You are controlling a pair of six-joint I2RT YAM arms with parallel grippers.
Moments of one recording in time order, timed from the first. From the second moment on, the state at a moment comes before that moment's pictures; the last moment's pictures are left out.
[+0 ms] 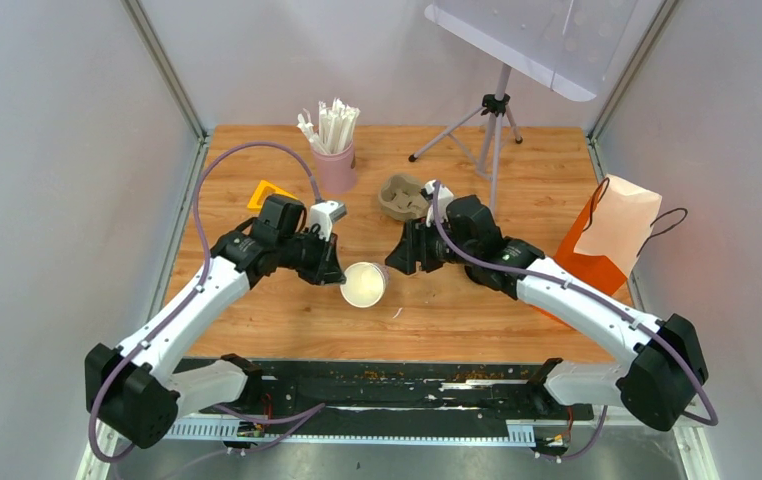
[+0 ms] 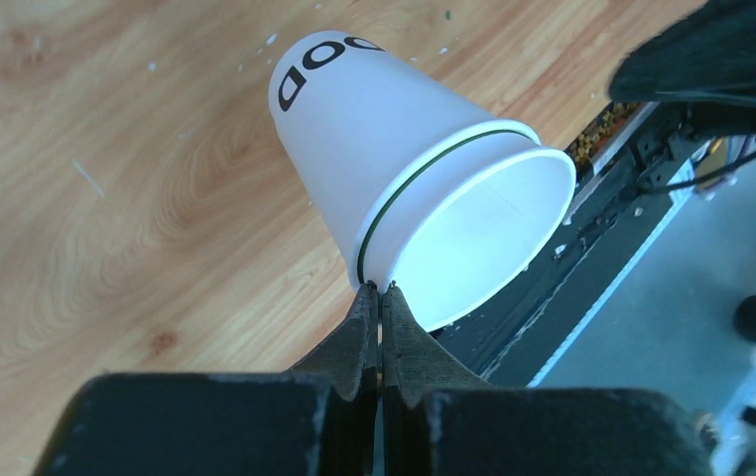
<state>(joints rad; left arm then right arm) -0.46 1.15 0.96 -0.71 0.50 -0.16 0.74 1.24 0.94 -0.21 -0.25 0.50</state>
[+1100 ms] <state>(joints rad) -0.50 1.03 0.87 -0.56 0.52 0.13 0.74 1.32 1.04 -0.27 -0.42 0.38</state>
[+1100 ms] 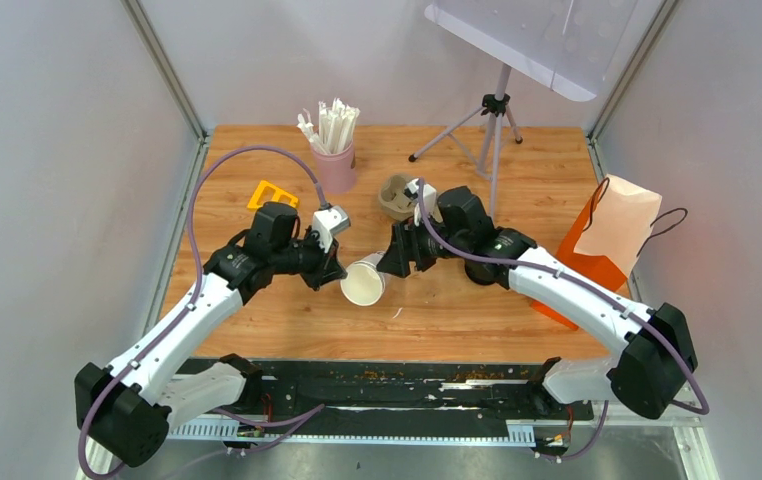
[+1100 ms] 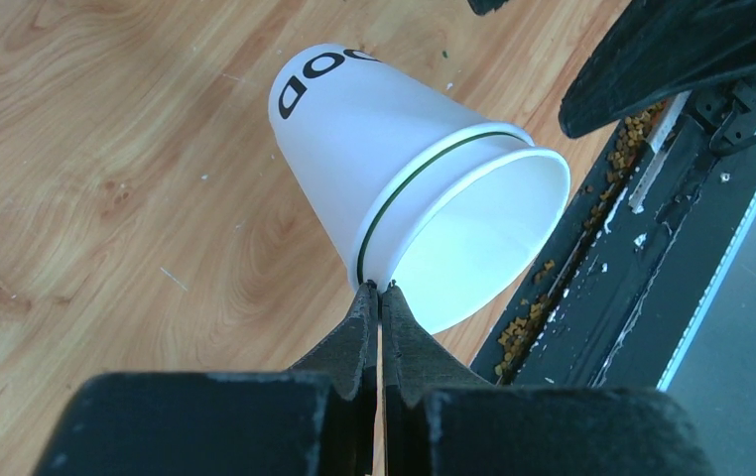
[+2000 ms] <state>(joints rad) -0.50 1.04 0.82 -0.55 0.59 0.17 0.74 1.49 1.07 -0.28 -0.46 0.35</state>
